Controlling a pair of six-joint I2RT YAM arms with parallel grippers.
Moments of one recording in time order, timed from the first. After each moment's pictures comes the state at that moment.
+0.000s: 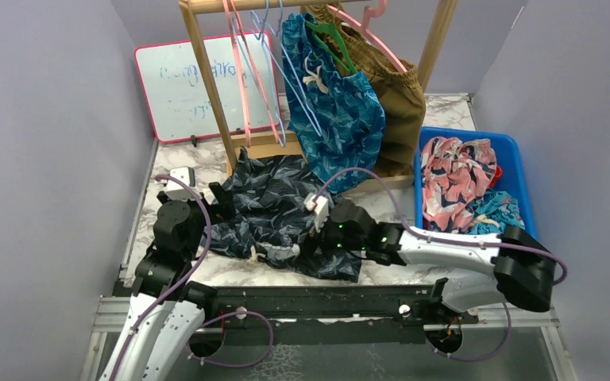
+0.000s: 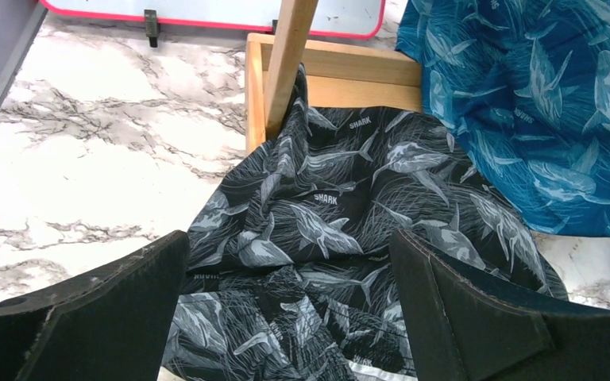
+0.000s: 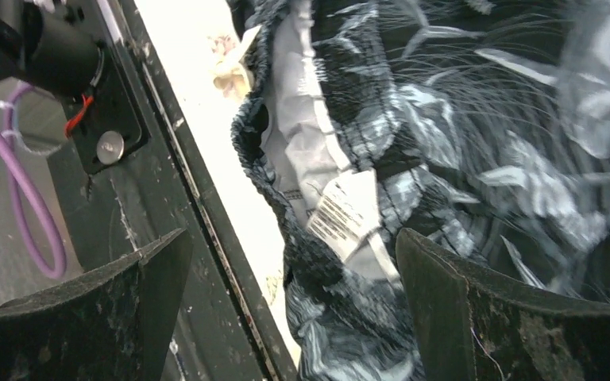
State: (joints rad) left arm -0.30 0.43 0.63 -0.46 -0.24 -0.31; right arm 1.06 1.30 0.69 0.10 -0.17 0.24
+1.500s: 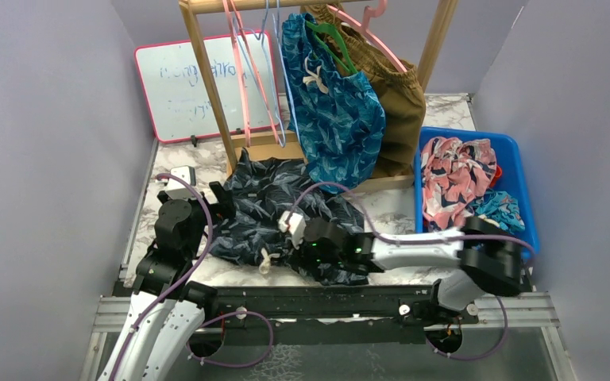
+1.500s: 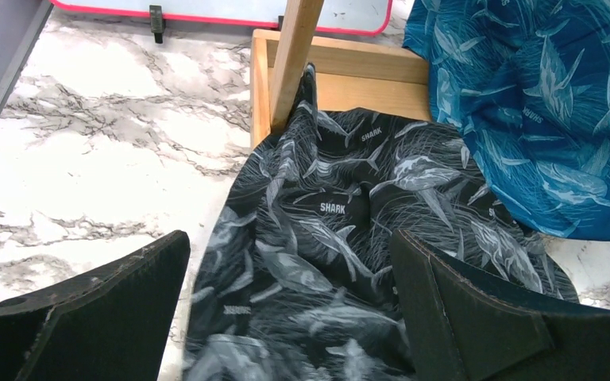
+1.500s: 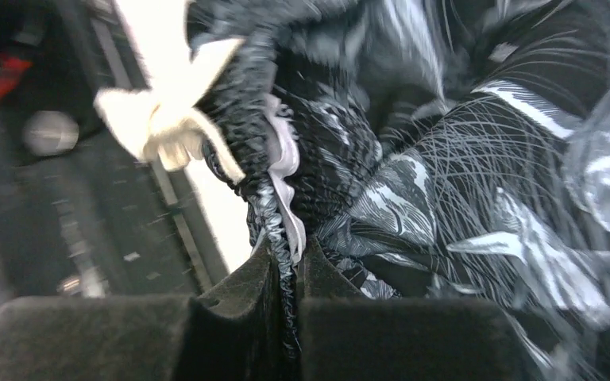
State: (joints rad) left arm -0.30 0.44 0.63 -0.46 -0.26 -0.31; right arm 1.24 1.63 0.82 0.15 0.01 0.13
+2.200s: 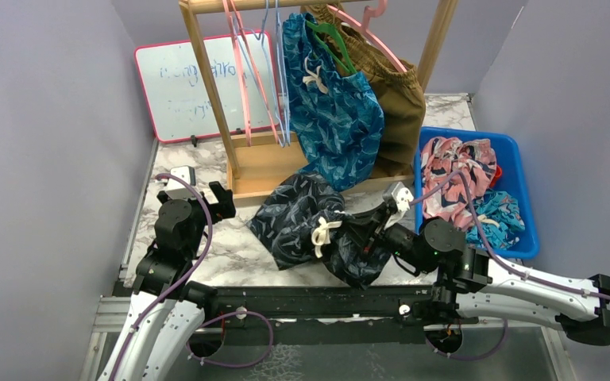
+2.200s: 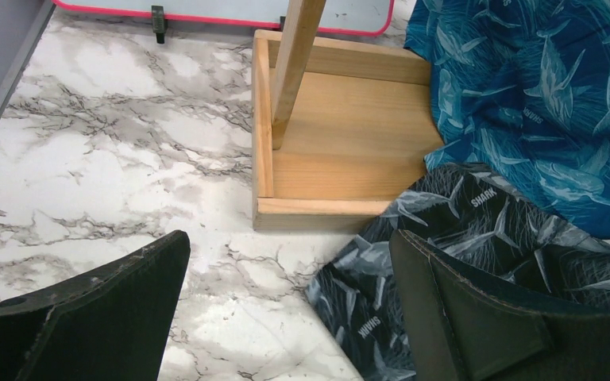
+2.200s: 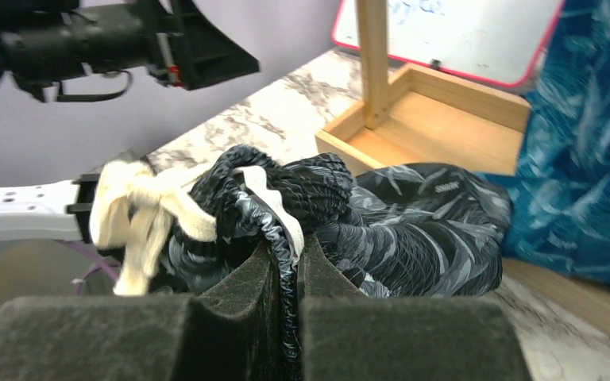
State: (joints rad) left arm -0.30 0.44 0.63 -0.46 -0.26 -0.31; right arm 1.24 0.66 0.63 0.09 0.25 0.17
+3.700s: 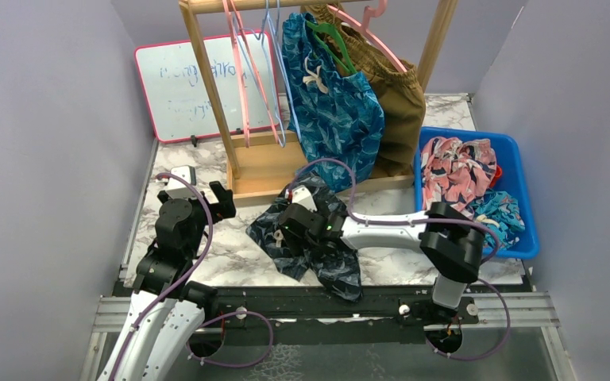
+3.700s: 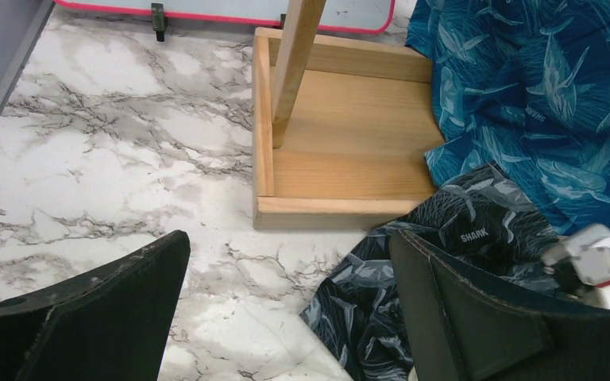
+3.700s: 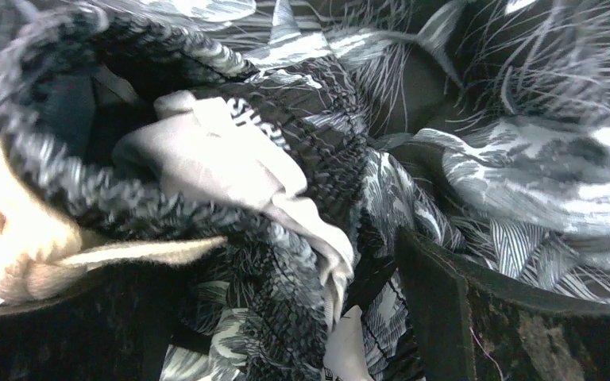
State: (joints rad) left arm -0.30 0.44 0.63 -0.46 -0.26 -0.31; right arm 1.17 1.76 1.10 -0.33 0.45 0.51
